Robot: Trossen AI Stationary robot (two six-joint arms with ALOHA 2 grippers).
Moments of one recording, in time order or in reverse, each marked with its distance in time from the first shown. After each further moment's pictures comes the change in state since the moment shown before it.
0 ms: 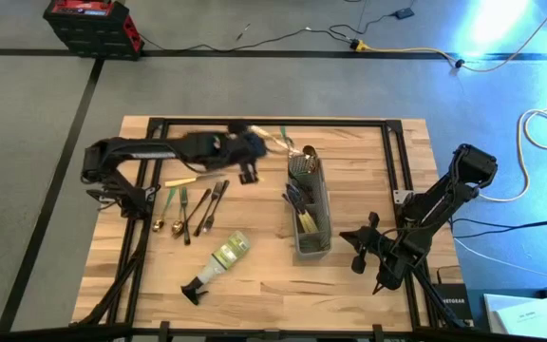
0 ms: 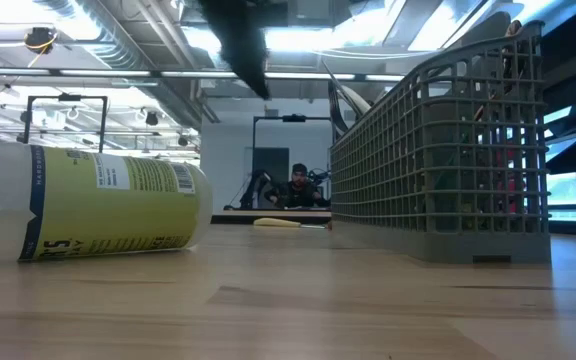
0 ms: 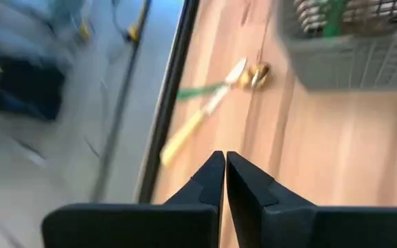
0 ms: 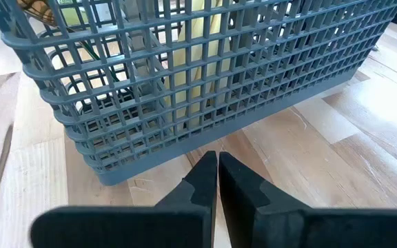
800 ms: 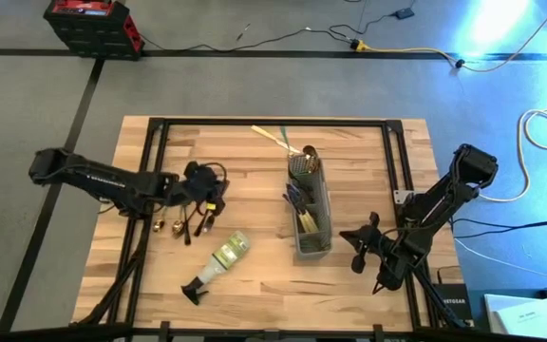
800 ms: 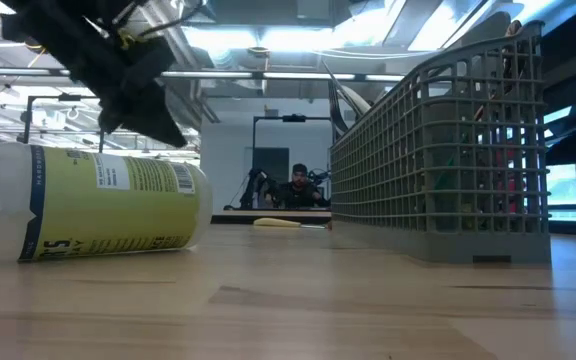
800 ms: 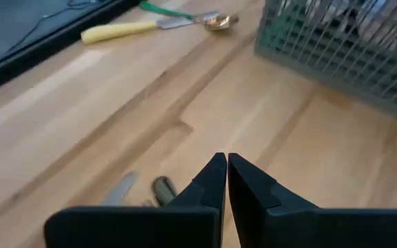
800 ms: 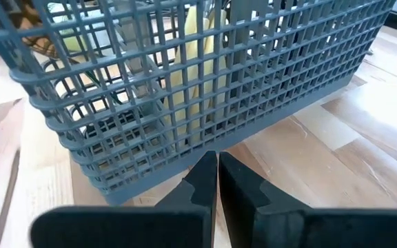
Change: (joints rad) left arm -0.282 -0.530 -0.925 0.561 -0.082 -0.739; right arm 0.000 0.000 0.000 0.020 0.047 0.048
